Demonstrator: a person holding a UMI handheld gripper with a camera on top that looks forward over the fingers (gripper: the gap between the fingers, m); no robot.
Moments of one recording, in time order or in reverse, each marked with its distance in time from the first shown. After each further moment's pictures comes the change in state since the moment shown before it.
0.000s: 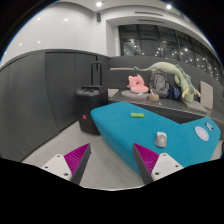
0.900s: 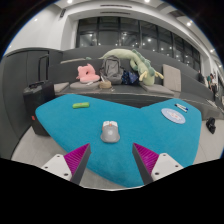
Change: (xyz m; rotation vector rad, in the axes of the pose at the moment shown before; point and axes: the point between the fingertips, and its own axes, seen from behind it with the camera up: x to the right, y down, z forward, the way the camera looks) arm 0.233 0.069 0.089 -0.057 0.442 0.151
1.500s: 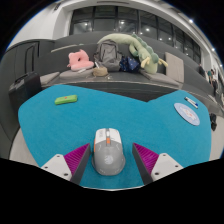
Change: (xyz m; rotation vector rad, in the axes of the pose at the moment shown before) arm 0.005 -0.005 0.162 -0.130 0.042 0.013
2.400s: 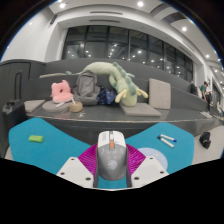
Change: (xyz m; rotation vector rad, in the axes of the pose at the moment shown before) arm 0.222 -0.183 -0.021 0.278 0.074 -0.016
